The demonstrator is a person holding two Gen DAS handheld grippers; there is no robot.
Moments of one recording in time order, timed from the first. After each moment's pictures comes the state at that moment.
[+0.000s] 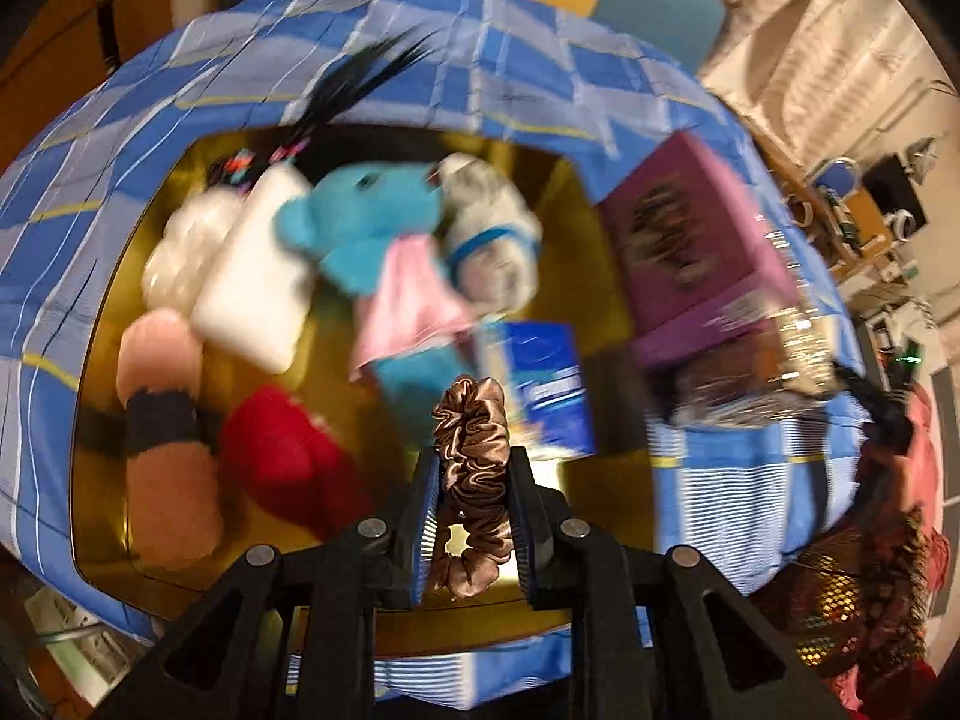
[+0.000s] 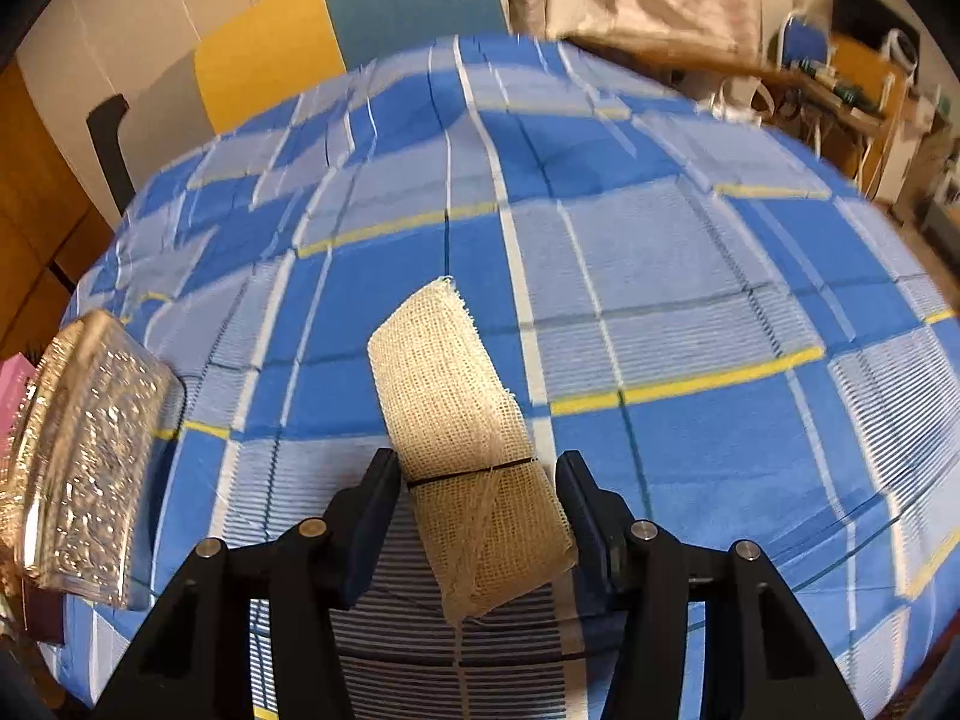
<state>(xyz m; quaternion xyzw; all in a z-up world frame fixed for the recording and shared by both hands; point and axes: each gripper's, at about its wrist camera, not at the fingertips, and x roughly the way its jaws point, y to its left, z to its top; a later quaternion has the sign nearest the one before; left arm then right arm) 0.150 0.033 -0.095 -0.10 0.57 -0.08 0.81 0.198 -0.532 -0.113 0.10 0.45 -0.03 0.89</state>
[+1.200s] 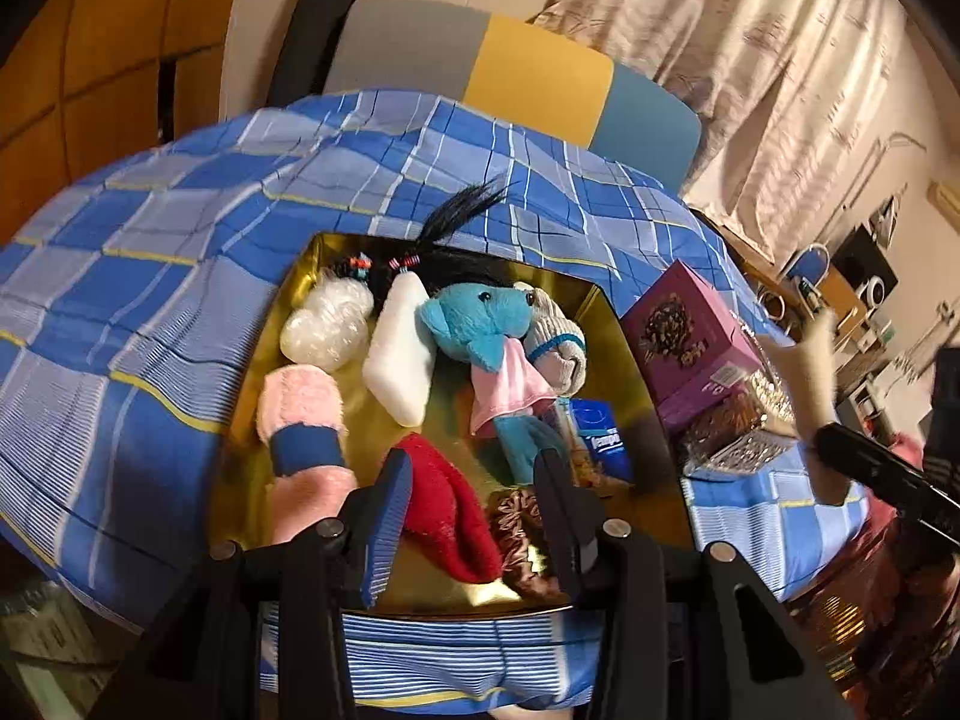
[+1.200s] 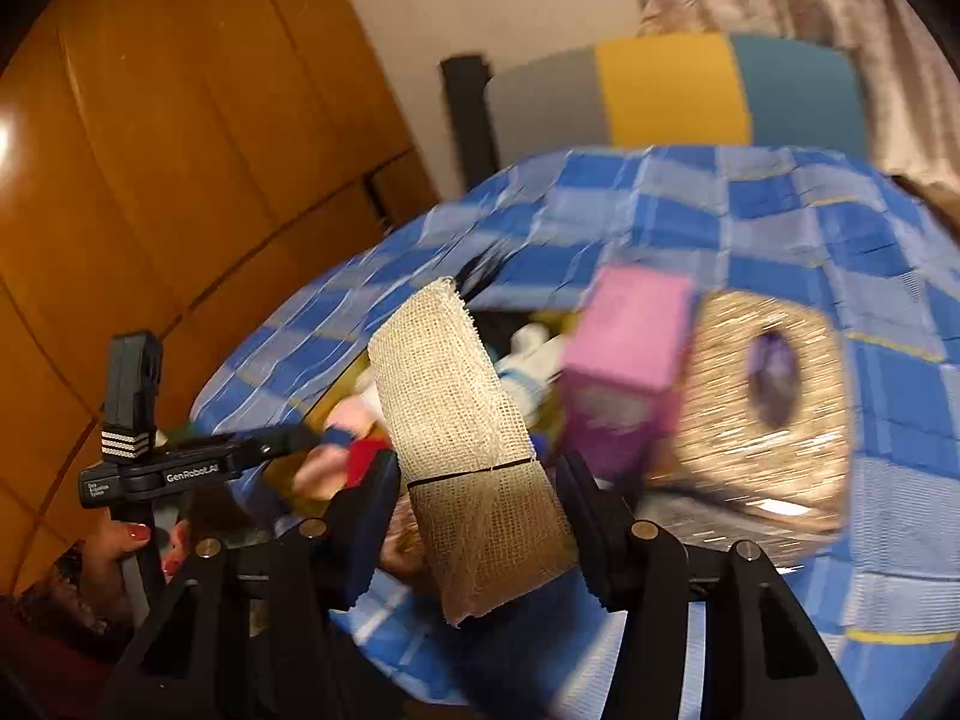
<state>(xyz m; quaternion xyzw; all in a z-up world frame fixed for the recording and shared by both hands) 0.088 0.111 -0.053 -0.12 0.42 -0.08 0.90 0.106 -0.179 -0.022 0.06 0.39 0.31 0.86</state>
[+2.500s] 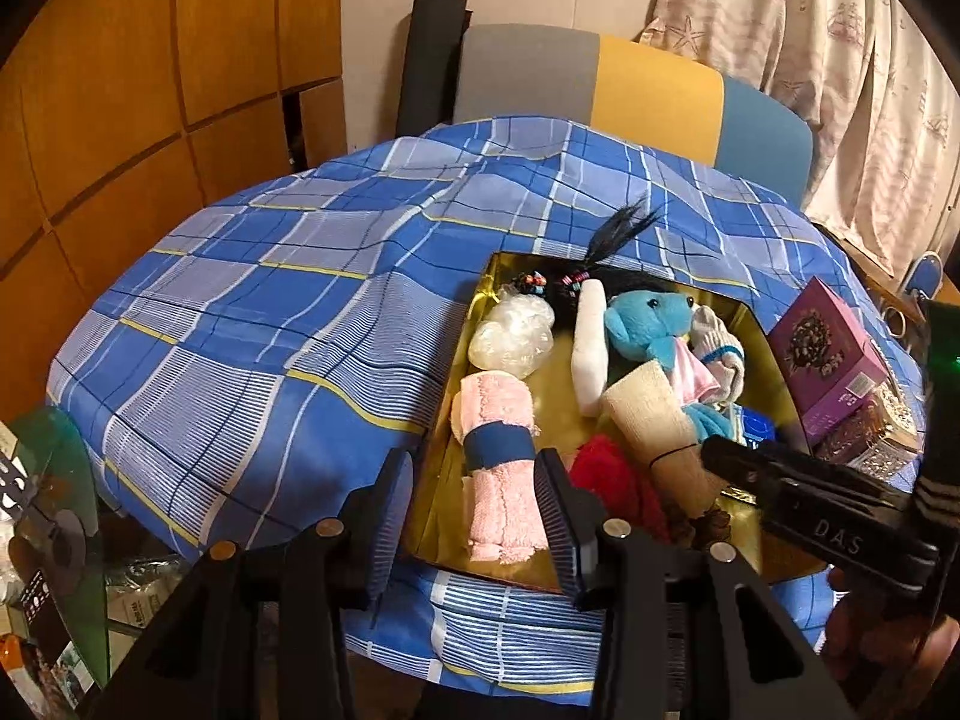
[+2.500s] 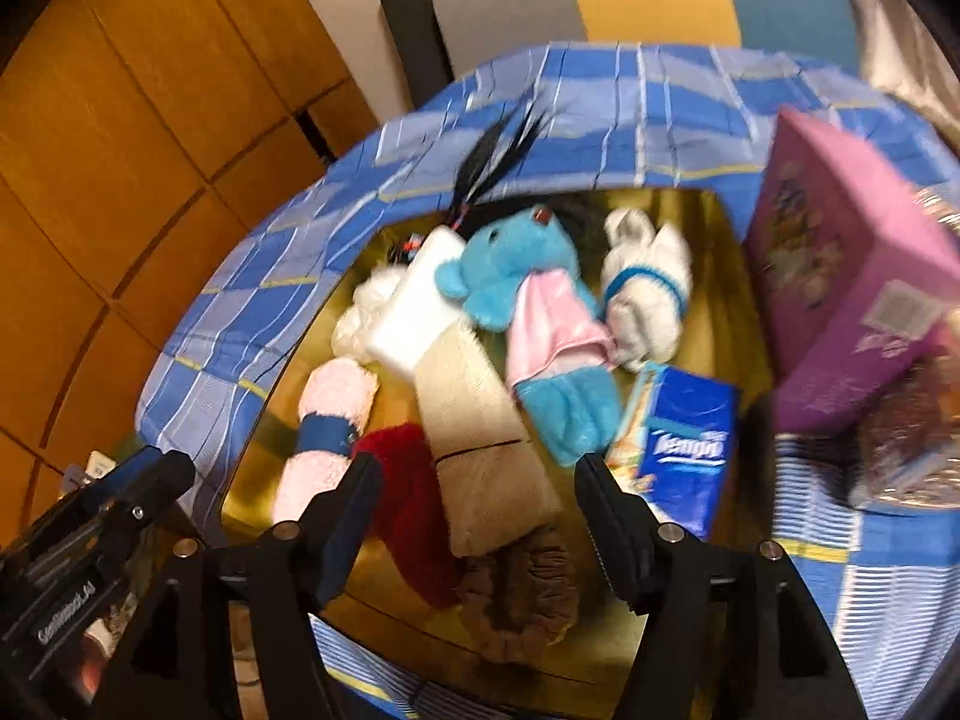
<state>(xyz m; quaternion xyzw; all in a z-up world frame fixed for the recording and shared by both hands) 0.064 0.151 -0.049 -0.07 0.41 0.08 0.91 0.150 -0.060 -0.095 0.05 0.45 0.20 0.87</state>
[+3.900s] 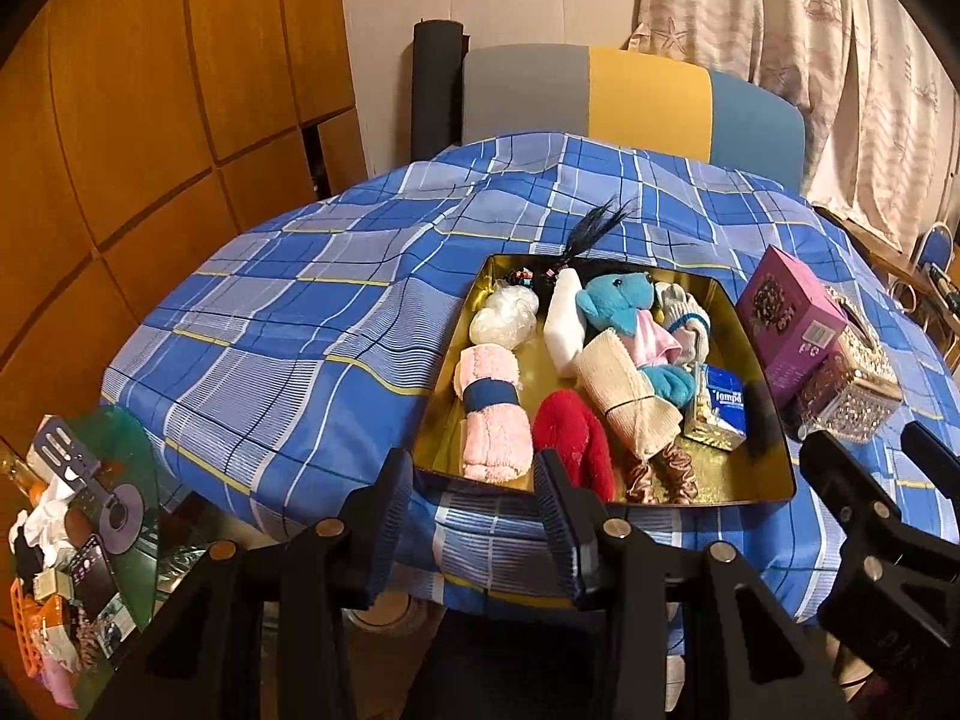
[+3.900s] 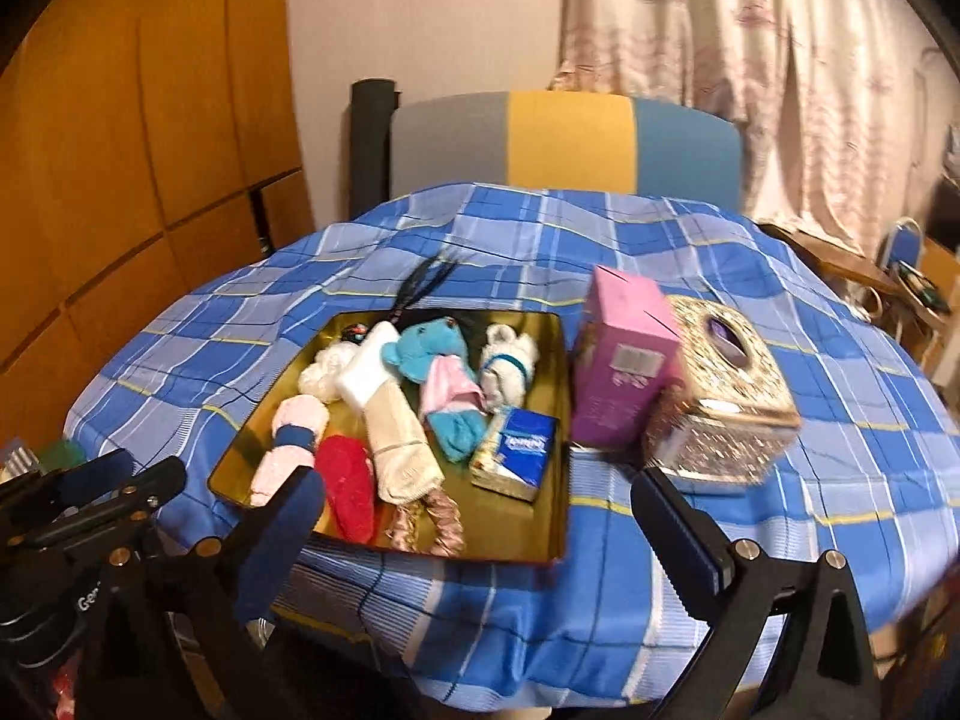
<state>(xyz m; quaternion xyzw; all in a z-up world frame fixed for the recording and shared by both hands) -0.003 0.107 -0.021 -0.02 0.39 0.11 0.91 0.019 -0.086 -0.020 -0.01 0.33 0.08 0.94</state>
